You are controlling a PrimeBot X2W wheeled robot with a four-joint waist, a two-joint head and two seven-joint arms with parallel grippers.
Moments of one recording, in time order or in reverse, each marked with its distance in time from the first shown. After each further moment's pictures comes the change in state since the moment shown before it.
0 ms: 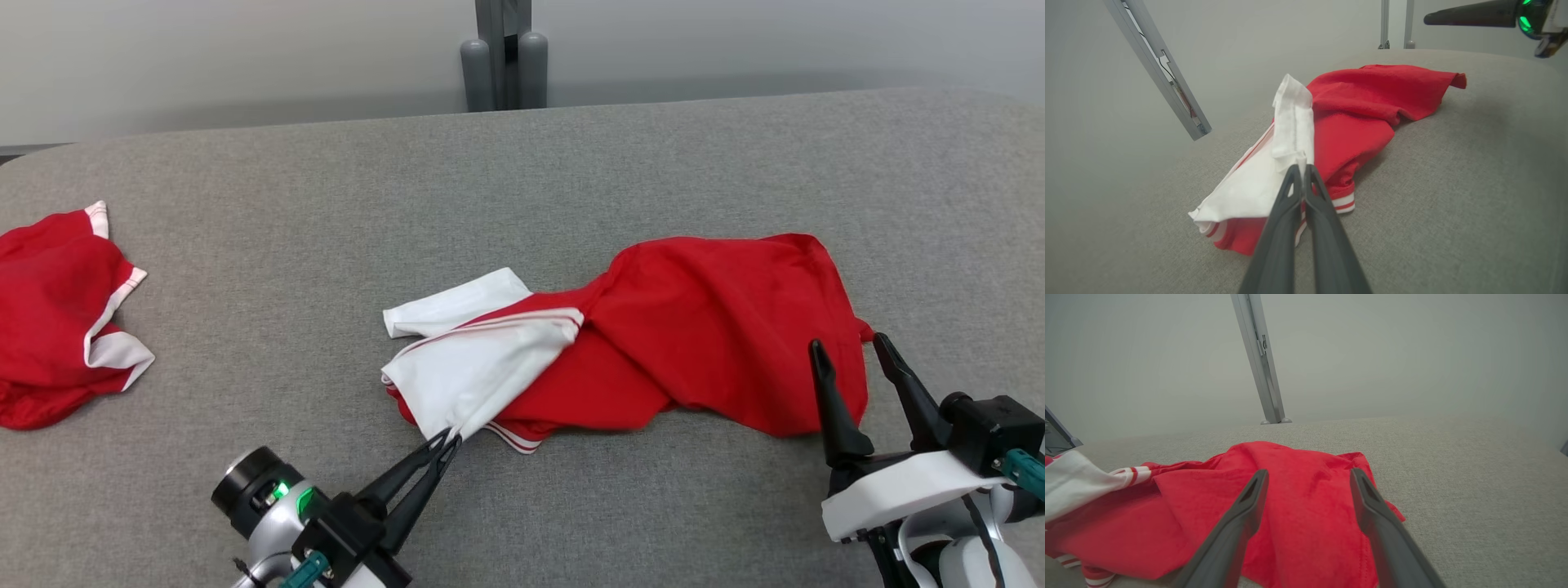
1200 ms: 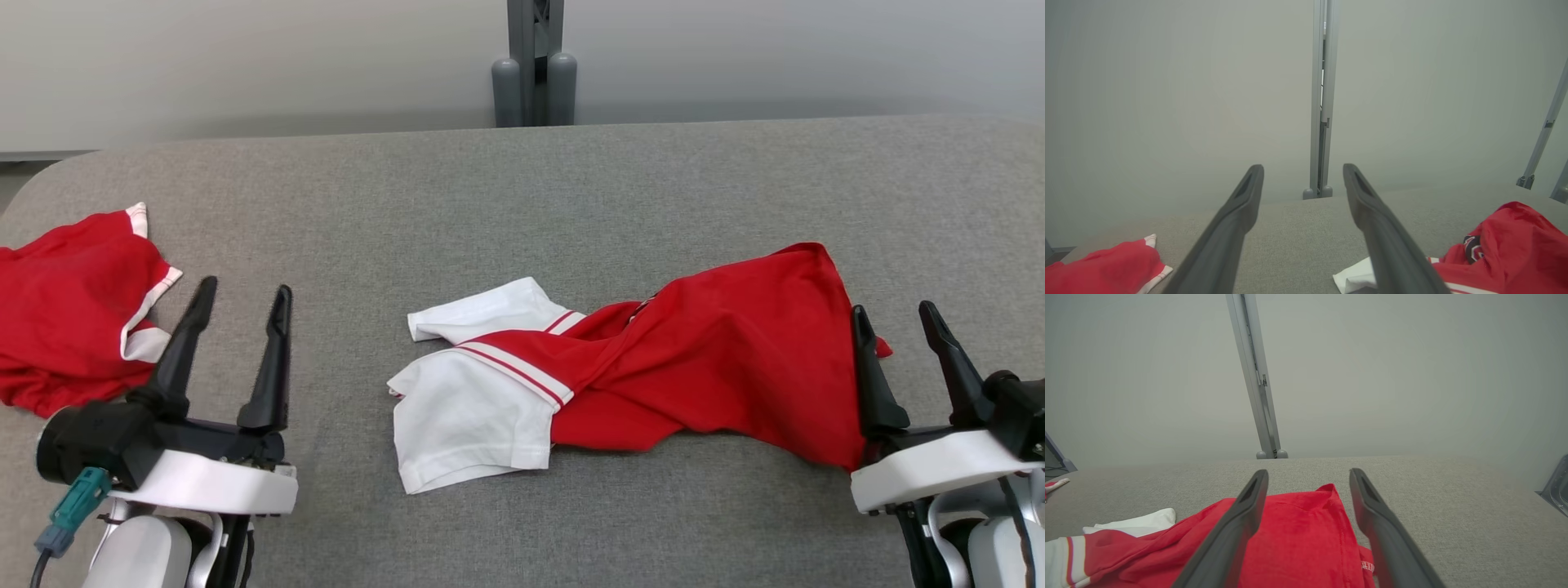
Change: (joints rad) left arm 0.067 -0.153 0.510 -0.076 -0.147 0.017 0.000; right arm -0.027 0.000 -0.066 -0.040 -0.026 0.000 -0.012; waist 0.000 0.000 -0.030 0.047
